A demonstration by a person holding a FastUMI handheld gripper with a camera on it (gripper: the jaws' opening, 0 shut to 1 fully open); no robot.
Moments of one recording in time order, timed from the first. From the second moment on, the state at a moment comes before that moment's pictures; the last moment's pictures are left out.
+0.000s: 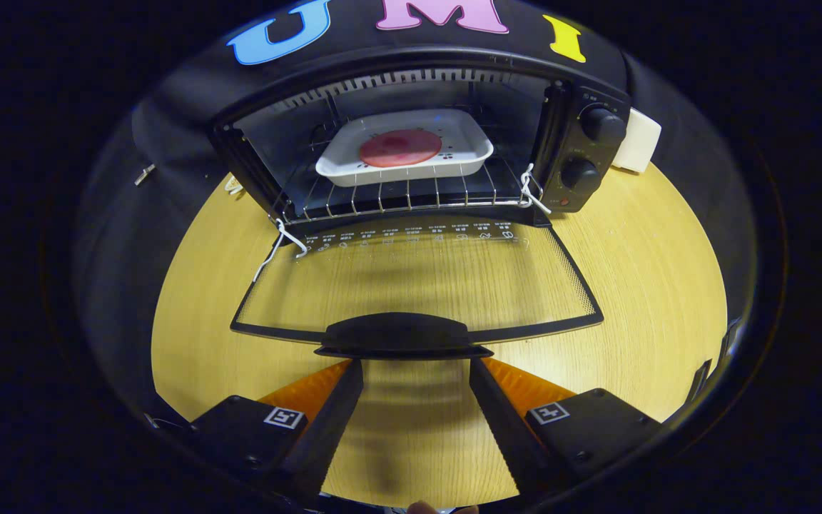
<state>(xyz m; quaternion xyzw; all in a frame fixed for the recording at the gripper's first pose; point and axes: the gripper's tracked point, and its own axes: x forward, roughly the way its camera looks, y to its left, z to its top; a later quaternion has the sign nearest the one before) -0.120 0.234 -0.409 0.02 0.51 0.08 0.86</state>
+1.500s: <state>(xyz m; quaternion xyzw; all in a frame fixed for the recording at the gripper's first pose) -0.038 0.140 -0.151 0.10 0.21 0.08 0.97</state>
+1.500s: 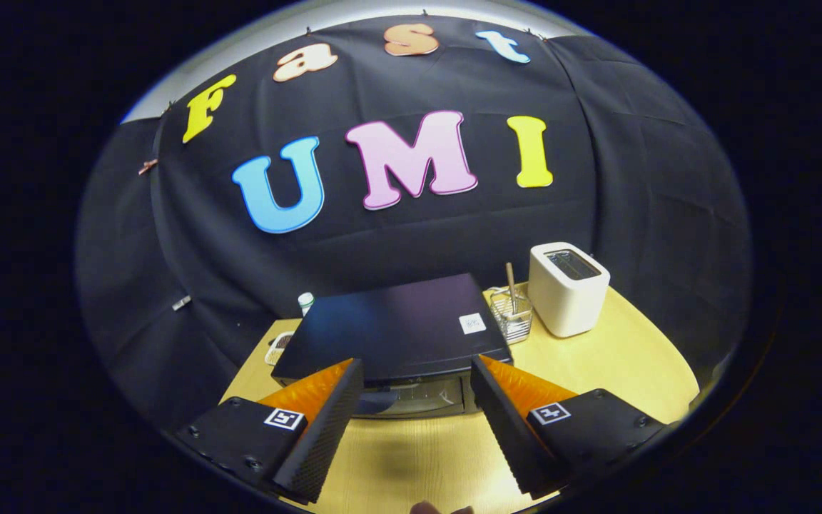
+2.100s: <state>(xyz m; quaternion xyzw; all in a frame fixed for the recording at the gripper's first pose) -0.031 0.031 -0.026 0.09 0.10 0.04 0.99</state>
